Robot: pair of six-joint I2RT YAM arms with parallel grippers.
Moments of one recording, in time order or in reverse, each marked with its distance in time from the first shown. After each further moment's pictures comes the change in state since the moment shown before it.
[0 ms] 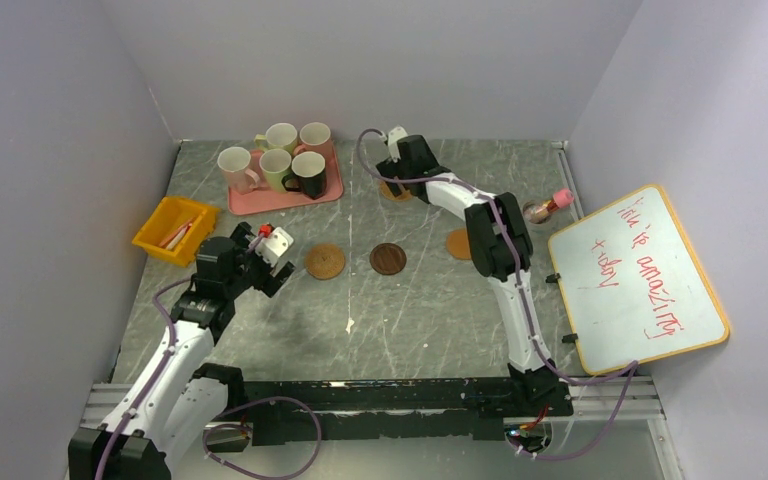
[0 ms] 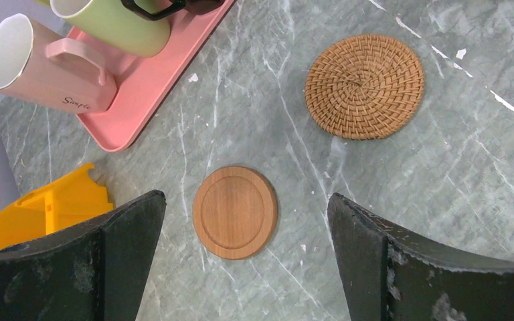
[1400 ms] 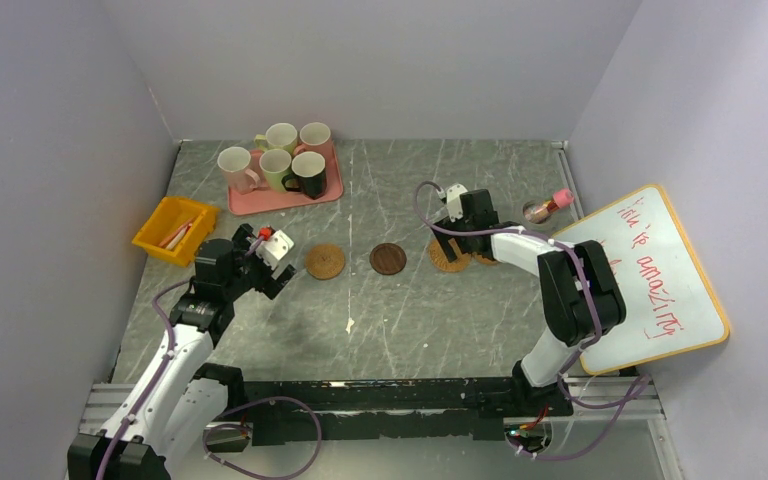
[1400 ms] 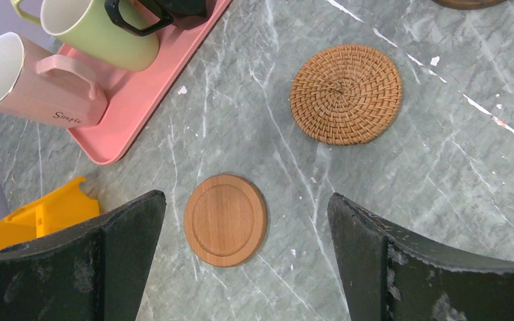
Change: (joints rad) left arm 0.000 -0.031 -0.009 -0.003 0.050 0.000; right arm -0.138 -0.758 -1.022 0.018 -0.132 0.003
